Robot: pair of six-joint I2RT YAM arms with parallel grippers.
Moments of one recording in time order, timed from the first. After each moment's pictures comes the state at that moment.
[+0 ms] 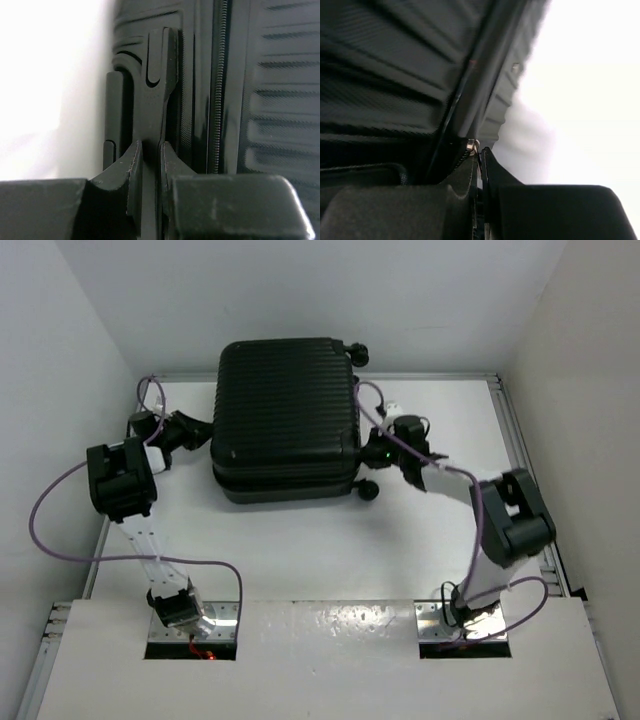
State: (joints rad) left arm 0.33 2.07 1.11 0.53 0.84 -0.90; right arm 0.36 1.67 0.83 0.29 -0.25 0.26
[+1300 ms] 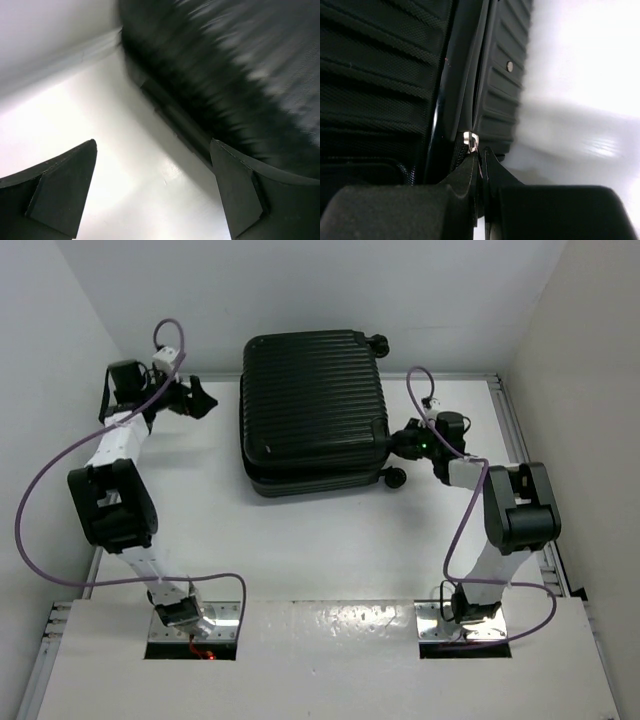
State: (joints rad) left arm 0.28 1.79 1.40 -0.08 0.81 0.17; right arm 0.08 1.77 0.84 0.44 -0.49 0.44
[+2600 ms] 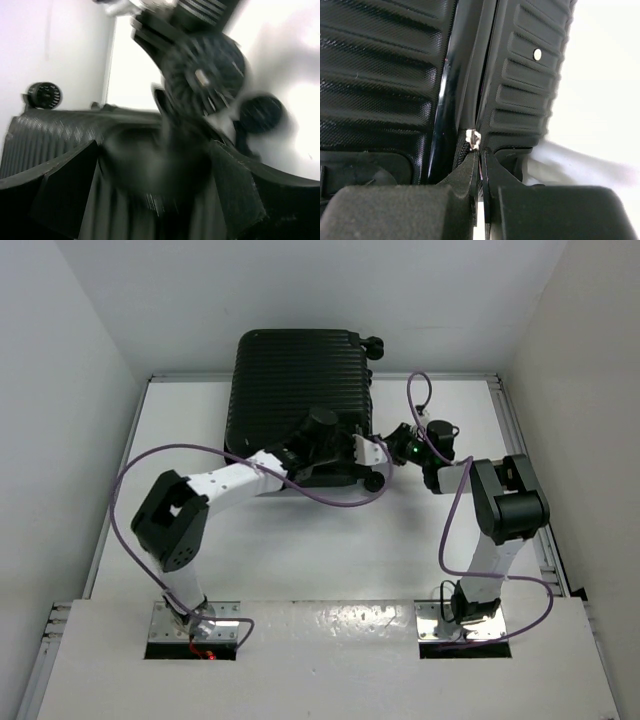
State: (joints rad) left arm -0.73 1.74 1.27 0.09 0.25 0.90; right arm 0.13 1.87 0.78 0.74 -0.63 0.81
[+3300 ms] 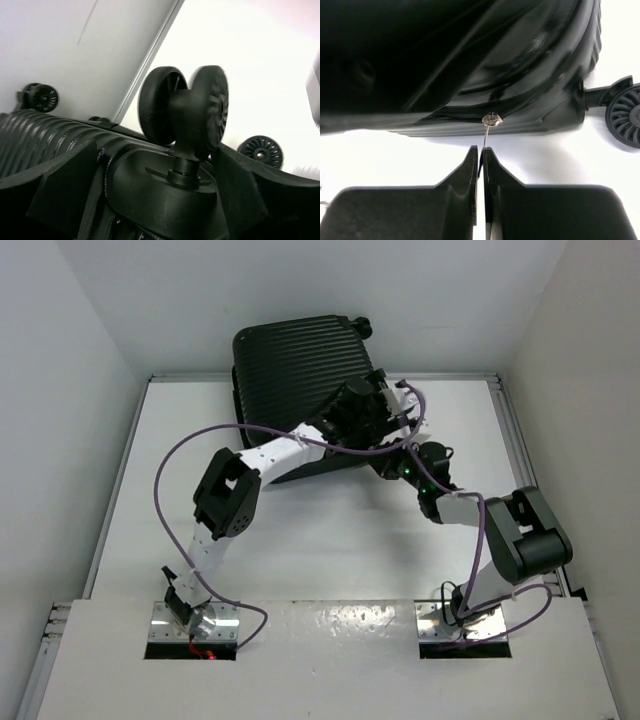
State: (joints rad) left arm -0.74 2.18 1.84 0.13 -0.01 0.60; right arm 0.26 1.59 0.52 0.81 -0.36 0.61
